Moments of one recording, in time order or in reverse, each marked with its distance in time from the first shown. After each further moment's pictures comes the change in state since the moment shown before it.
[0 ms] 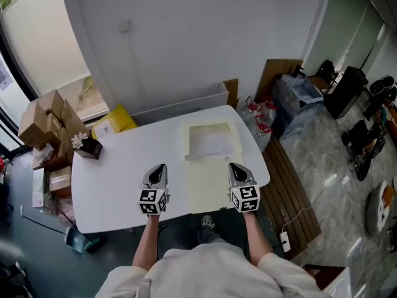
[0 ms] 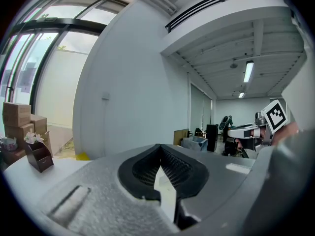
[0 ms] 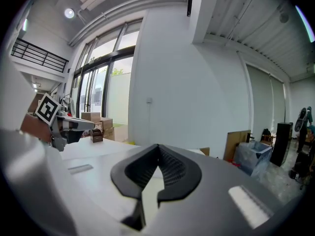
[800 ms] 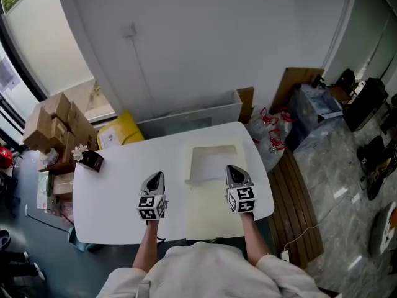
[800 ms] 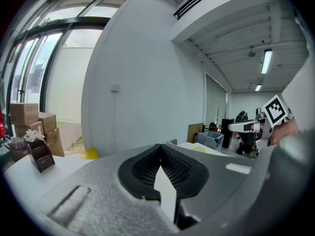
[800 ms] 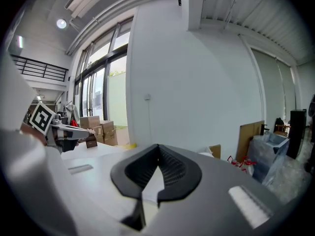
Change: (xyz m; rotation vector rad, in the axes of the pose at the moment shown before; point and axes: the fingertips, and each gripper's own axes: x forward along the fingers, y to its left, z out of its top) left arm 0.104 0.050 -0.008 -0.024 0.085 0.153; right arm 0.143 -0.065 0.006 0.075 0.031 0.101
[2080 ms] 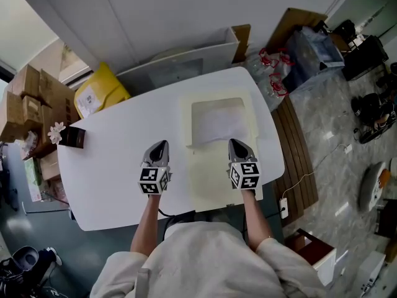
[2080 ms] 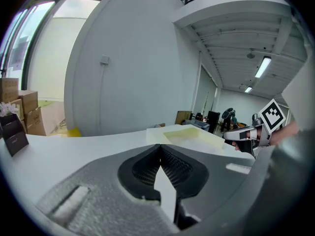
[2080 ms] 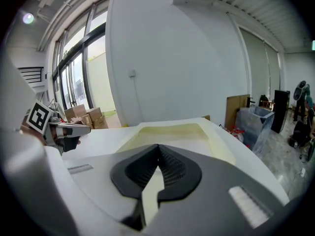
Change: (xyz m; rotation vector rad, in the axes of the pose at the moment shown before) left arm 0.065 0.013 -0.082 -0.057 0.178 -0.180; right arm 0.032 0.009 -0.110 0.154 0.246 -0.137
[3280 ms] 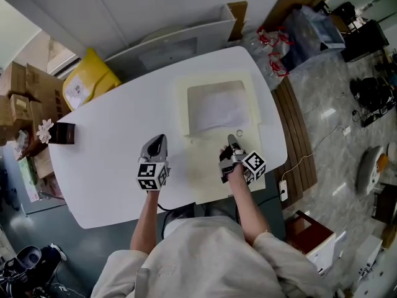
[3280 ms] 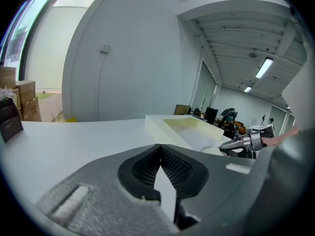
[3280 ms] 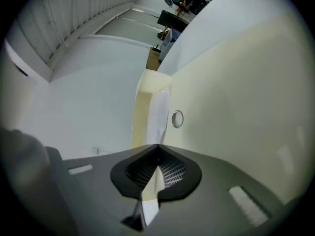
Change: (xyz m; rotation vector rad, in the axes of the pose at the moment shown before) left arm 0.016 0.002 -0.046 -0.031 0.075 -0.030; right arm 0.019 -0.036 -0.104 1.387 -0.153 -0.025
